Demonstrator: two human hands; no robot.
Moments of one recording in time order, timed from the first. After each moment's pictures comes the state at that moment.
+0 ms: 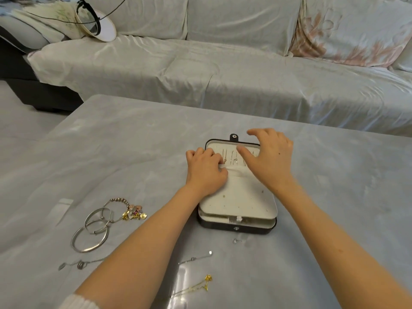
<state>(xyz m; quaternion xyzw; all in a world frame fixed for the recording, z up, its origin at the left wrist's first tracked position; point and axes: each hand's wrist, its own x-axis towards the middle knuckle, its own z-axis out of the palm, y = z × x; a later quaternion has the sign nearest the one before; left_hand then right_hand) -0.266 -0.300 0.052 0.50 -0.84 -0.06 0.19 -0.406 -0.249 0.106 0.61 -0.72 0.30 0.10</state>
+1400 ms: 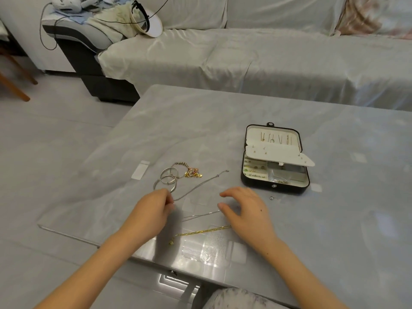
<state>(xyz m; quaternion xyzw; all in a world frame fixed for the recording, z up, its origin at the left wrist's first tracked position) -0.038 -0.128 0.099 0.63 -0.74 -0.20 0.08 -0.256 -0.094 0.074 0.69 -0.62 0.32 -0.20</state>
